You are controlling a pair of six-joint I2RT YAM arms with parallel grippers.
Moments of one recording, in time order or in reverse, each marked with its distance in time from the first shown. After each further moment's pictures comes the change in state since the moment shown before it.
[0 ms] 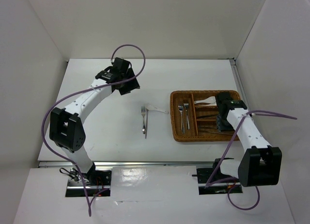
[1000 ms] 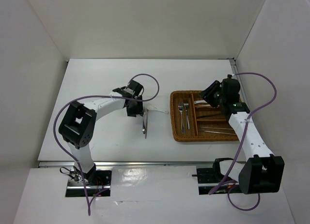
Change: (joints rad) left arm -0.122 0.097 -0.285 0.084 0.033 0.139; right arm 0.000 -0.078 0.012 0.766 -0.571 -0.895
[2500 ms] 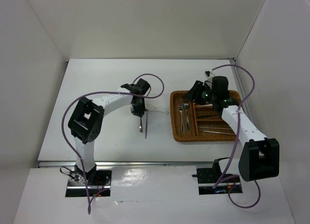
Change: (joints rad) left arm -0.053 0.133 0.164 -0.158 -0.071 -0.057; right arm 0.072 0.137 0.001 0.153 -0.328 -0.223
